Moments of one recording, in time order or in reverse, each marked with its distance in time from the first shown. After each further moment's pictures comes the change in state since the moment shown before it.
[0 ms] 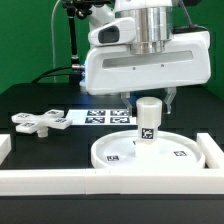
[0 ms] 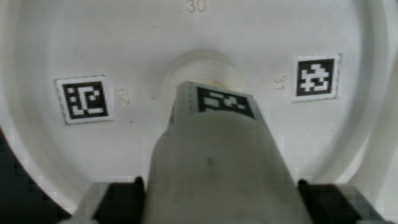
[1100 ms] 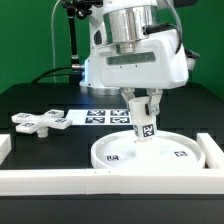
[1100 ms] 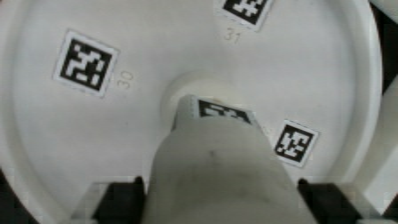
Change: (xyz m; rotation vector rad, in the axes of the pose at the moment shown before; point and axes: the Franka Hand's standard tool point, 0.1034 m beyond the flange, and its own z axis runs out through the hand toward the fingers) arm -0.016 0.001 0.000 0.101 0.019 1.292
